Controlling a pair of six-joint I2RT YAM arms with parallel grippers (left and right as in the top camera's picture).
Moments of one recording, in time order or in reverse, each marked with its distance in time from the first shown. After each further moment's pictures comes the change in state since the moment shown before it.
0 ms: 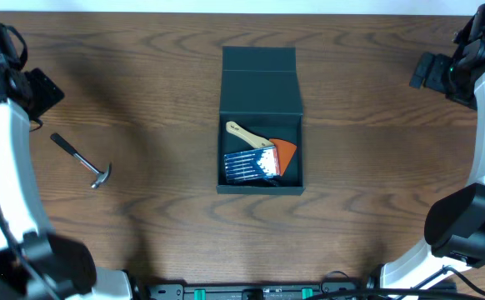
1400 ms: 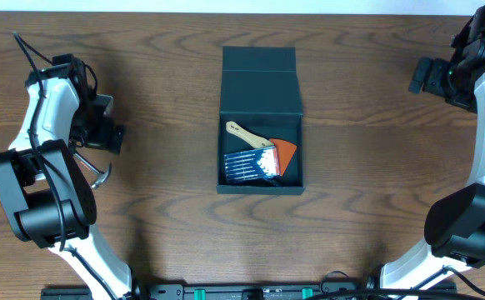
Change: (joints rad) left arm -0.128 0.322 -0.133 -0.045 0.178 0.797; right arm 0.000 0.000 0.000 -0.036 0.001 -0.029
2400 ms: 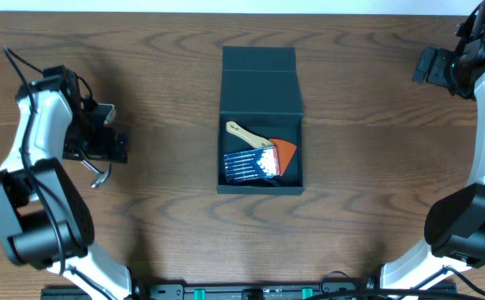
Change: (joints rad) left arm 0.034 -0.134 -0.144 0.014 0.153 0.014; right arm 0.000 0.000 0.000 0.118 0.017 -0.019
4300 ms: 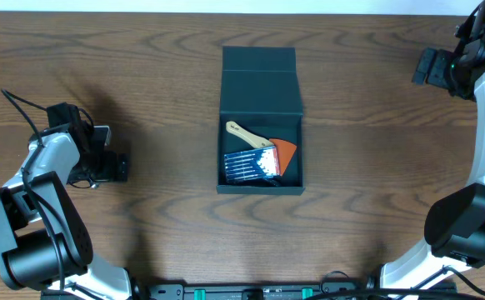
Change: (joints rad) left arm 0.058 -0.094 -0.378 0.430 -0.023 -0.080; right arm 0.000 0.000 0.000 -0.015 0.002 -0.003
